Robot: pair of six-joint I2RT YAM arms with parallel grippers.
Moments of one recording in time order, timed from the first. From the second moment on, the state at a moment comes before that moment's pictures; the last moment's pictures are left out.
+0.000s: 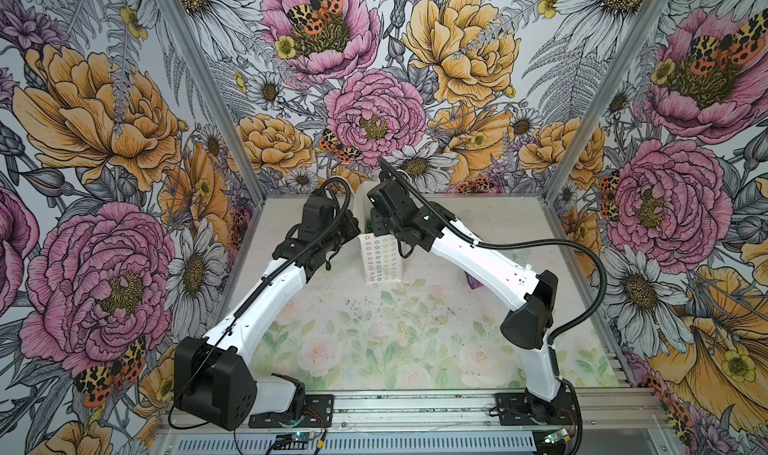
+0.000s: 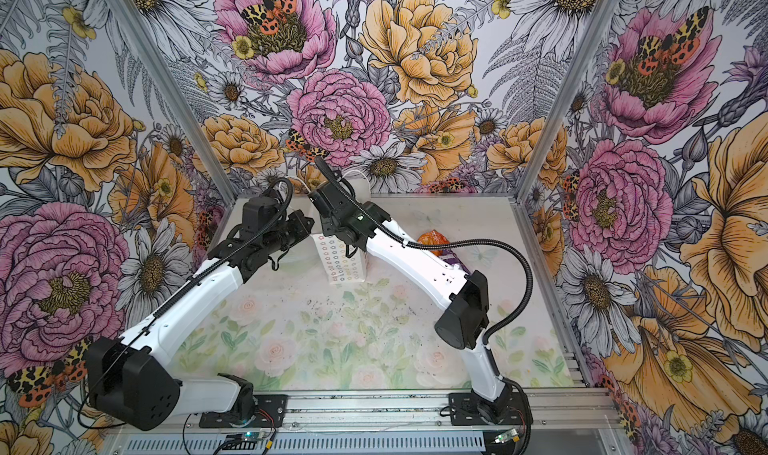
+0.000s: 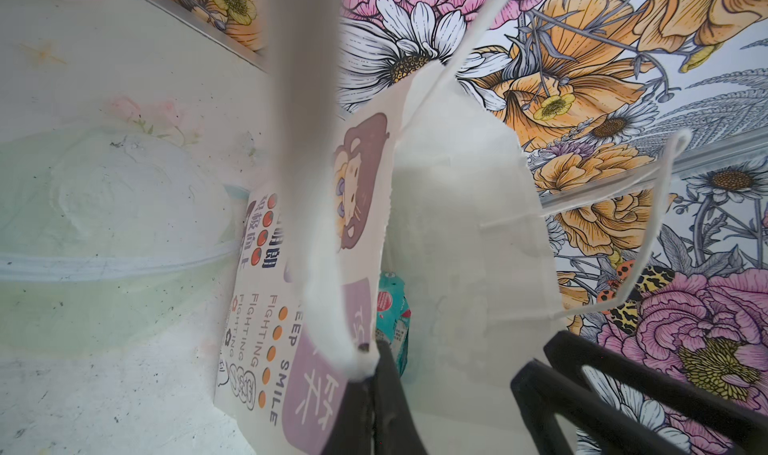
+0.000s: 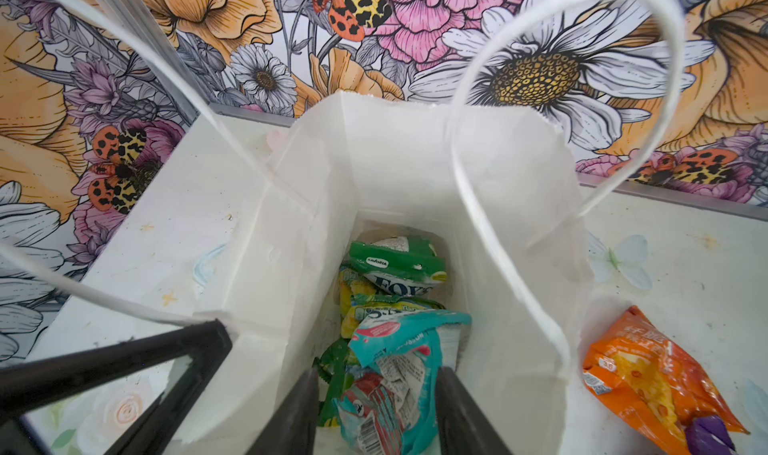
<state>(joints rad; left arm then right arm) -0.33 1.34 1.16 -0.32 0.09 -0.77 0.86 2.06 2.23 -0.91 0.39 0.41</state>
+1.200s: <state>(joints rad) -0.33 1.34 1.16 -0.32 0.09 -0.77 0.60 1.53 1.75 -0.90 0.03 0.25</state>
